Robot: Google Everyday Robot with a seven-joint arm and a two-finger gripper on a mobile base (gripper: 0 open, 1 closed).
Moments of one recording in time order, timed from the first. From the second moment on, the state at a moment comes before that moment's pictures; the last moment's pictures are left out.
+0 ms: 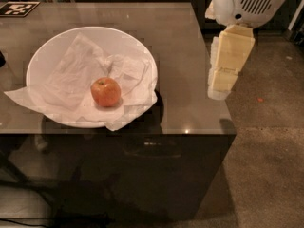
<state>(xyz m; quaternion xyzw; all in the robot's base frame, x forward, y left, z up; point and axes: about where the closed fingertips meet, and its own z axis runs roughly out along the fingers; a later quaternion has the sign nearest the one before) 0.464 -0.116 1.017 -0.66 0.74 -0.03 0.14</state>
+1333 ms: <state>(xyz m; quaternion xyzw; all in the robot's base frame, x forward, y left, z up) 0.518 -0.020 0.970 -0.70 0.70 0.07 0.15</state>
